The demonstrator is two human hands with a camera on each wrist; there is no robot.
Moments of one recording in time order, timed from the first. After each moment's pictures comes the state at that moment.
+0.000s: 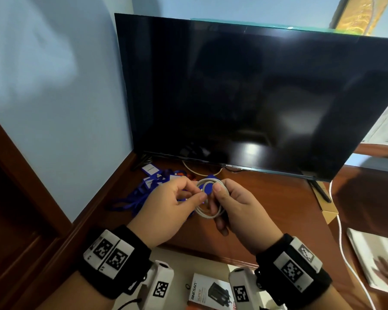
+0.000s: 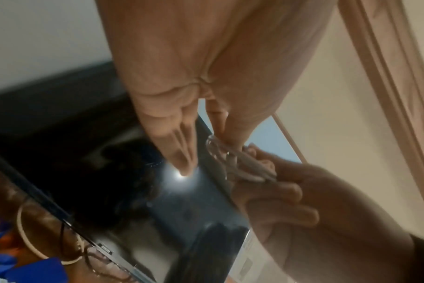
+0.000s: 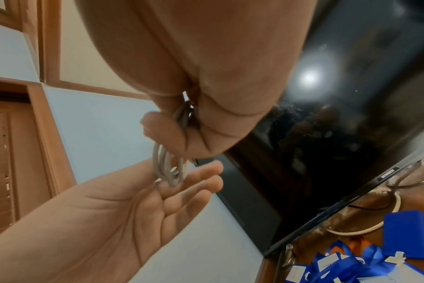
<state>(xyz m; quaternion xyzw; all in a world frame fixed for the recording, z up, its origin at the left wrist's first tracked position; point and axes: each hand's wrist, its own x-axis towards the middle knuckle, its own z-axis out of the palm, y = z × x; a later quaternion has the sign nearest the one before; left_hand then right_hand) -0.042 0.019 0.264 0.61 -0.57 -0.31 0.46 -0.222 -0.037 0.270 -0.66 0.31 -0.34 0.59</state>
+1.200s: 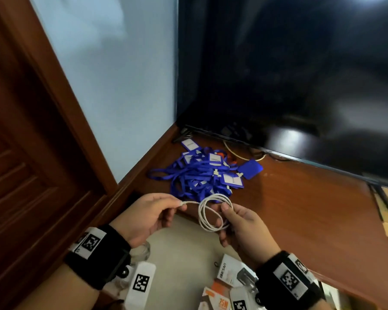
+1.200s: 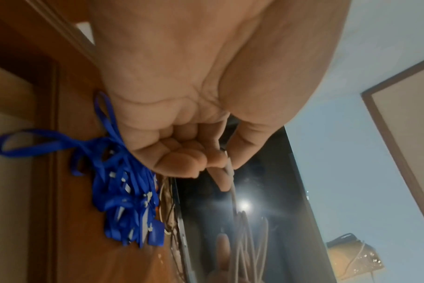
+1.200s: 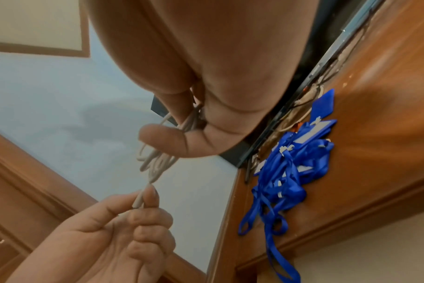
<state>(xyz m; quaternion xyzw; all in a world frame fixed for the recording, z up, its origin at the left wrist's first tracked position) 0.059 0.083 0.171 0.59 -0.21 -0.56 0.54 -0.150 -0.011 0.173 -0.48 0.38 -0.24 0.75</state>
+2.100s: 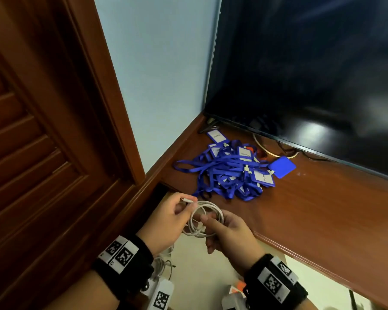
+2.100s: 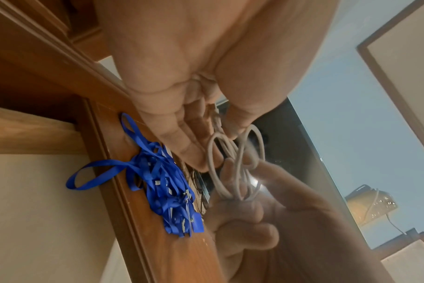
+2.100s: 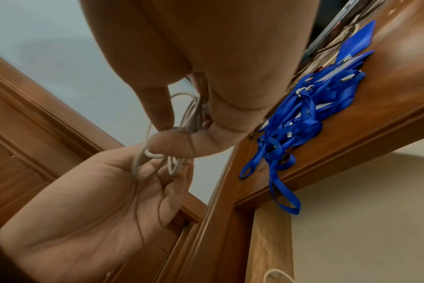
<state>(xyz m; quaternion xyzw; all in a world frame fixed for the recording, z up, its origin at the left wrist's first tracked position) 0.092 0.115 0.129 0.69 -0.28 -0.42 0.52 -0.060 0.030 0.136 -0.51 0.39 -0.15 0.76</state>
